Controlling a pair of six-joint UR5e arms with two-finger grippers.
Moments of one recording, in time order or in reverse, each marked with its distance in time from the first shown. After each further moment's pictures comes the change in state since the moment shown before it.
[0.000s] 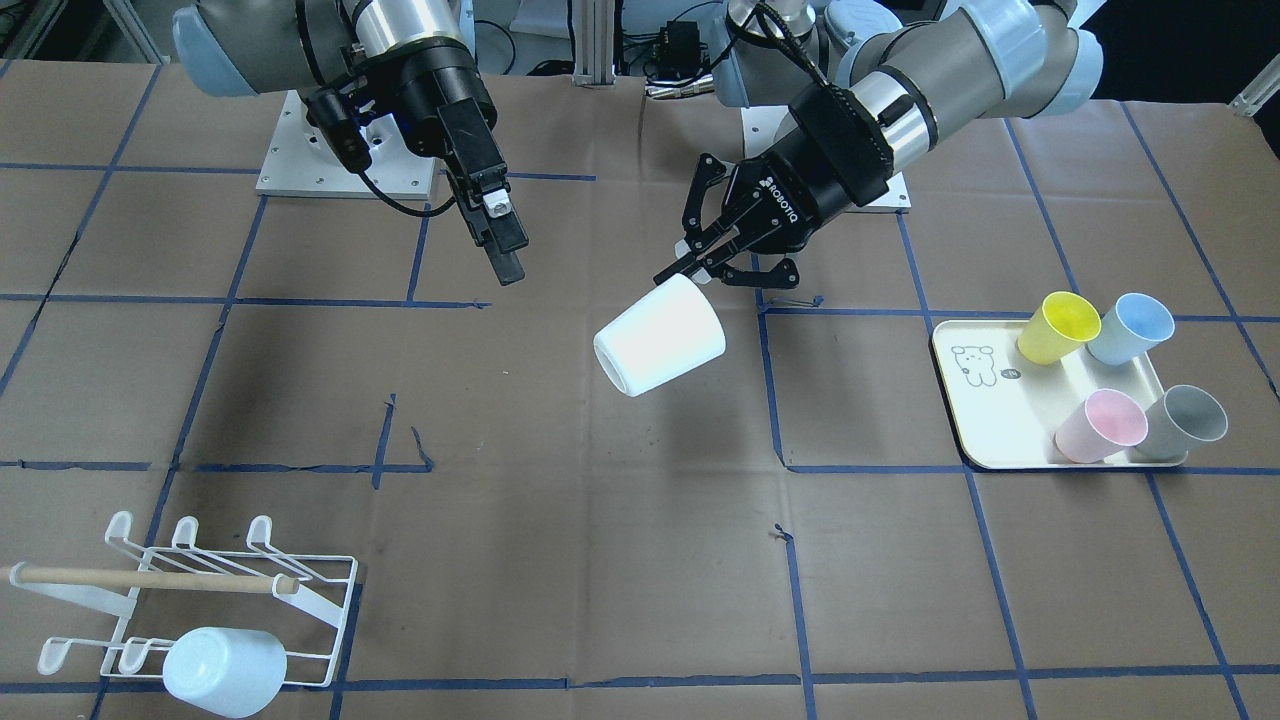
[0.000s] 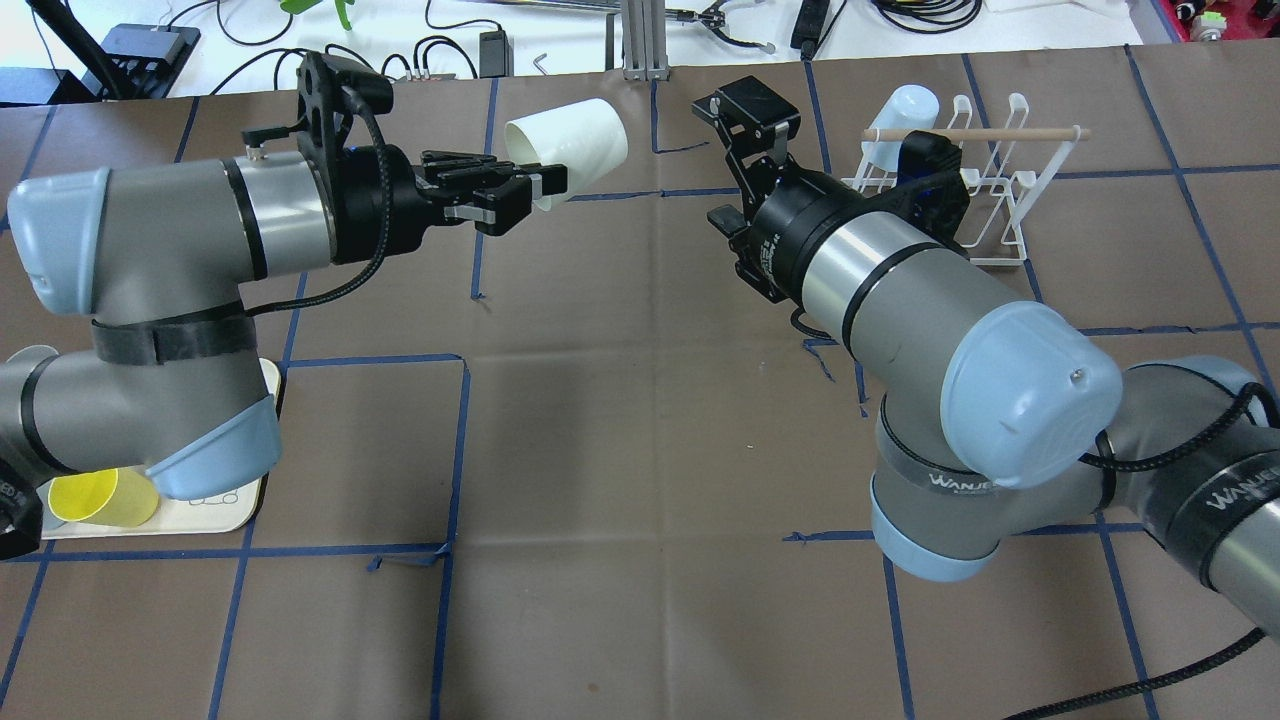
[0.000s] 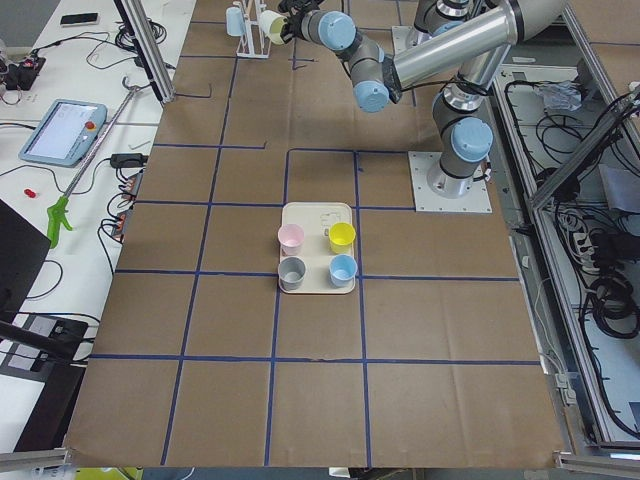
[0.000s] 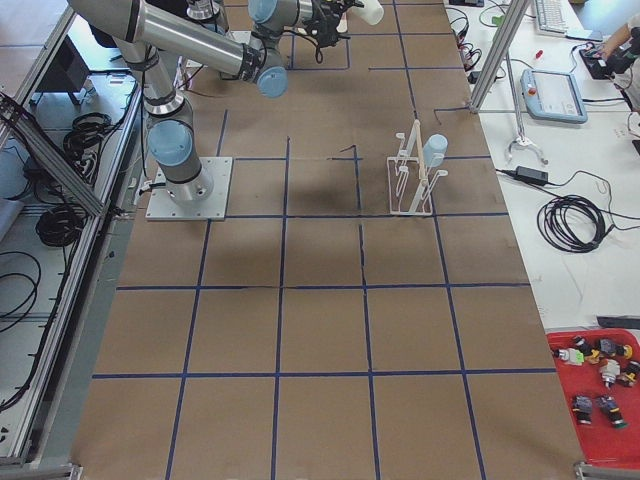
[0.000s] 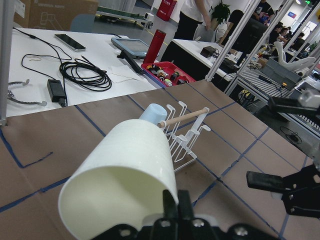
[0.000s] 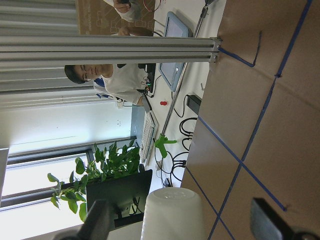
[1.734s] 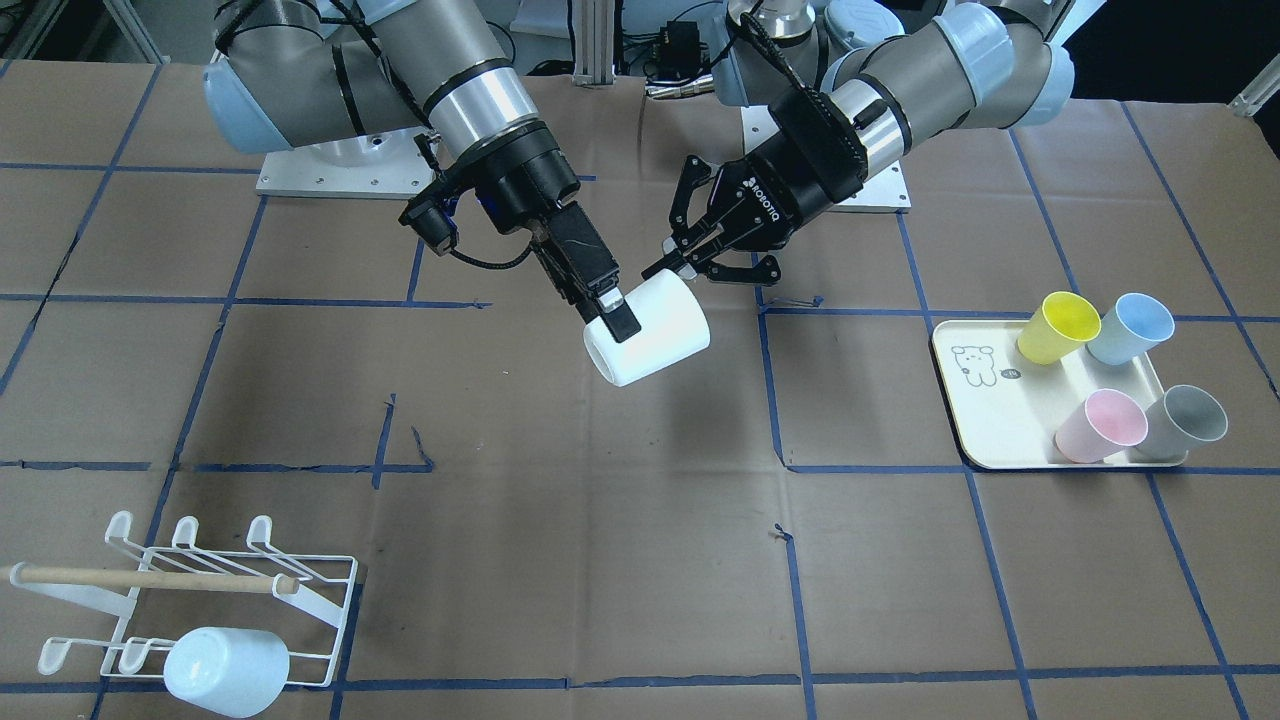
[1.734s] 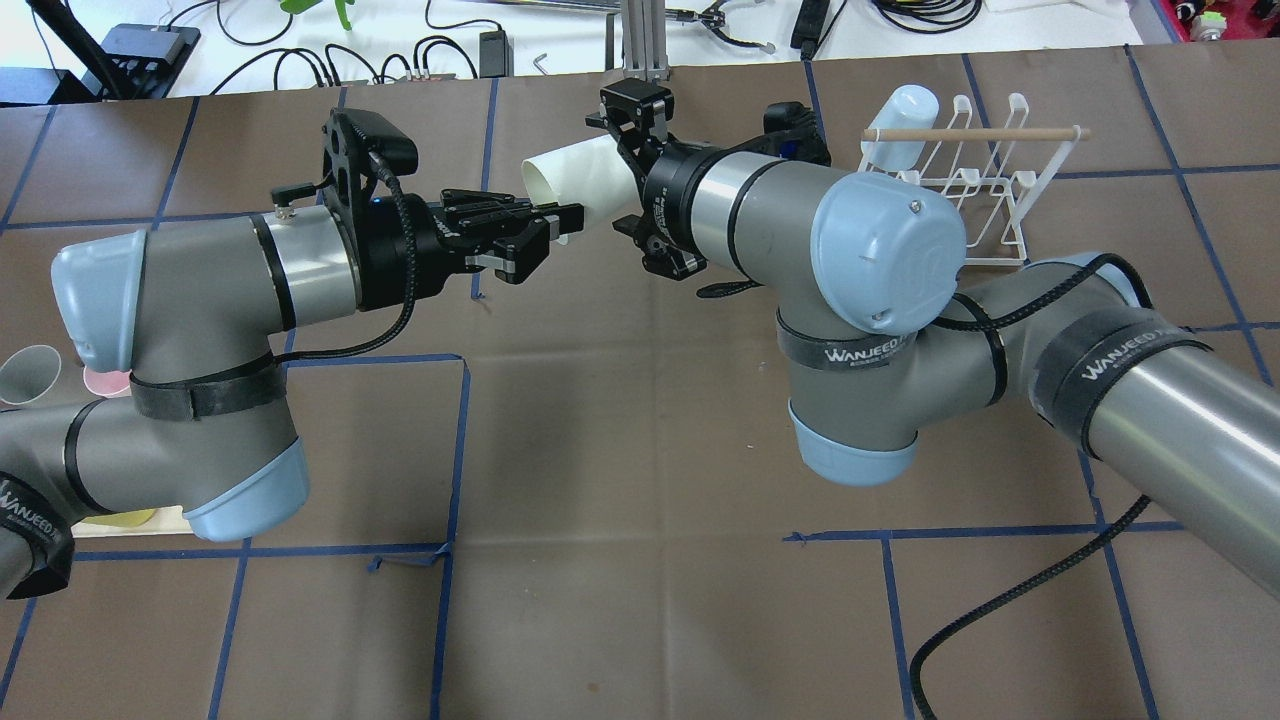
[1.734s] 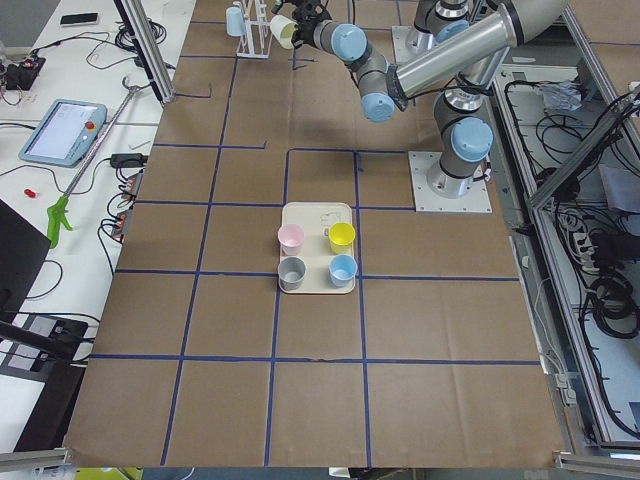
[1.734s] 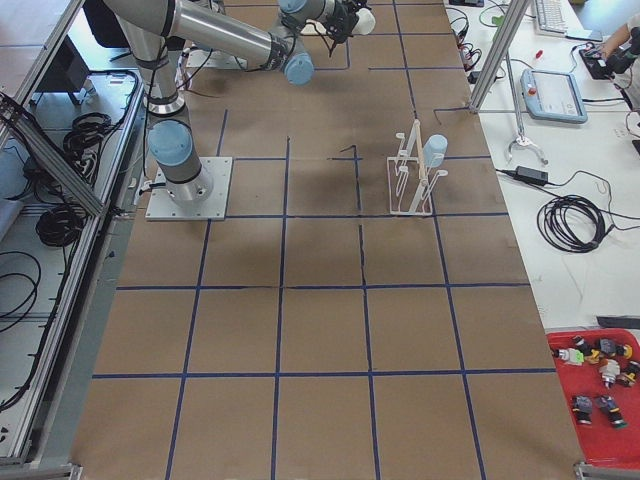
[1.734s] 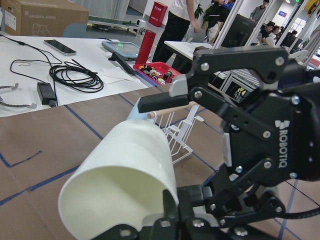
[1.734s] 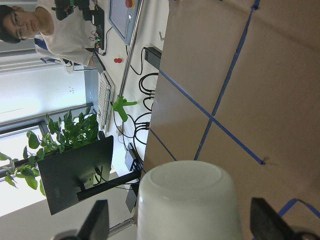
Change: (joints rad) left arm -0.008 -0.001 -0.059 0.088 -0.008 -0.009; right arm 0.071 0.193 -0.219 0.192 0.082 0.040
